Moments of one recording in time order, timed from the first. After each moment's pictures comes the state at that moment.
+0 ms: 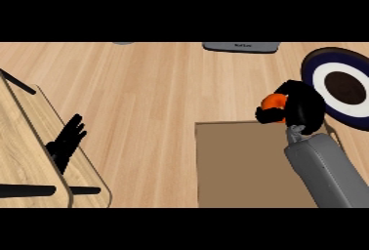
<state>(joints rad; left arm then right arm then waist) -0.04 0.61 -0.36 -1.41 0.57 0.24 -0.01 -0.47 -0.32 0.27 -1.31 0.88 -0.25 0.93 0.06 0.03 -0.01</state>
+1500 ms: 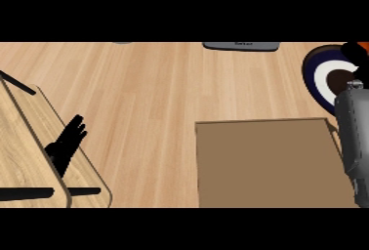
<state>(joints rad) -0.03 0.62 -0.38 -1.40 0.59 0.23 -0.05 -0.77 -0.30 -0.40 -0.95 1.80 -0.90 1.11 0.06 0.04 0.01</state>
